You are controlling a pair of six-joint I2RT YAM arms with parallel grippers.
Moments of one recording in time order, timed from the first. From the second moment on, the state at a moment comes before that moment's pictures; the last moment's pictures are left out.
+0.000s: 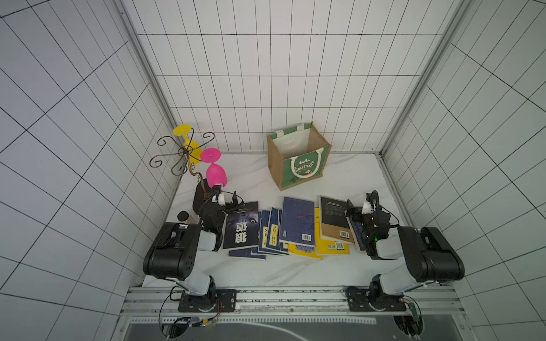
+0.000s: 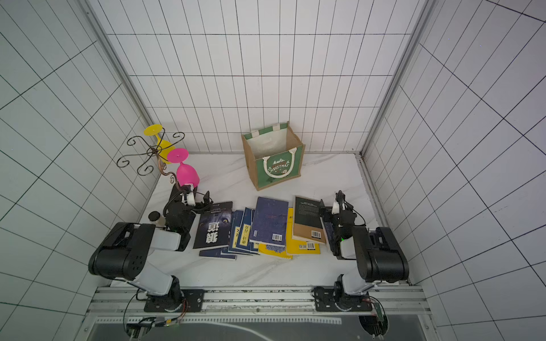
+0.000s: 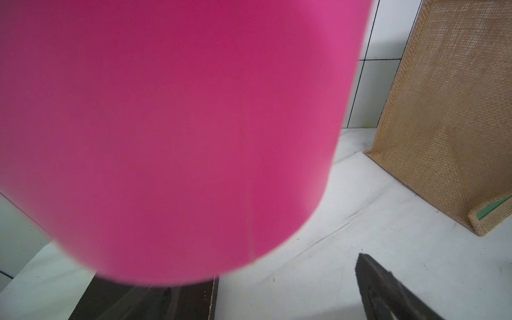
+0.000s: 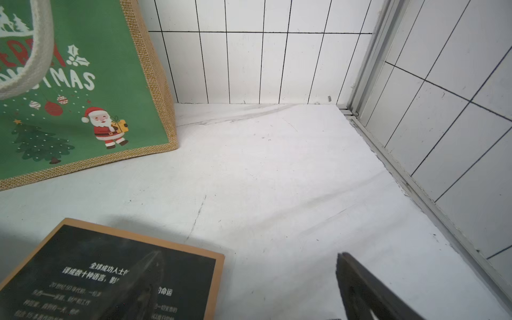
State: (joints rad) left arm -0.07 1.58 0.32 1.08 -0.06 0.00; right arm -0.02 1.54 0.19 1.15 0.01 -0.03
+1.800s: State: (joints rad) left arm -0.45 1.48 0.21 1.24 -0.51 0.19; right arm -0.01 1.54 0.19 1.16 0.03 -0.03
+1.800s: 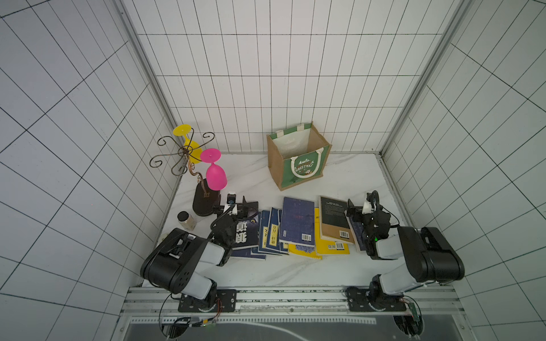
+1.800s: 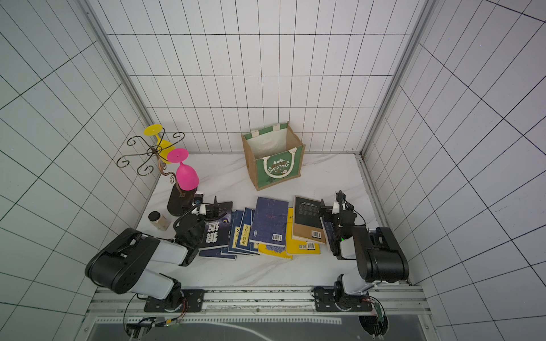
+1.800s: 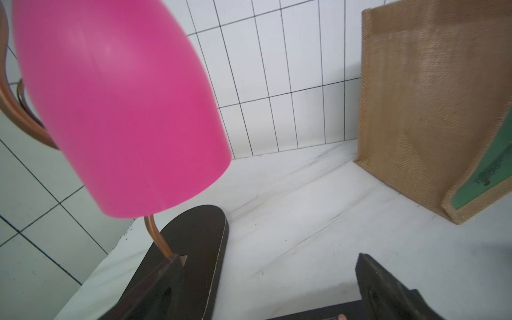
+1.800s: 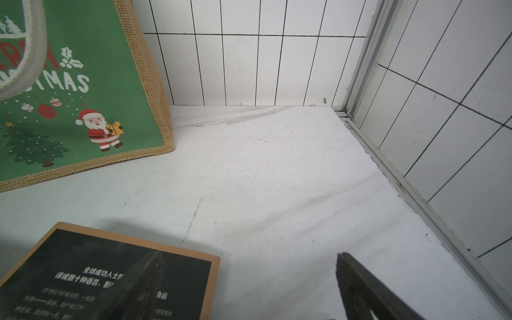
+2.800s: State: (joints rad) left arm -0.92 0.90 0.70 -0.49 -0.63 -0.46; right arm -0.04 1.55 0.21 1.14 -0.02 -0.02
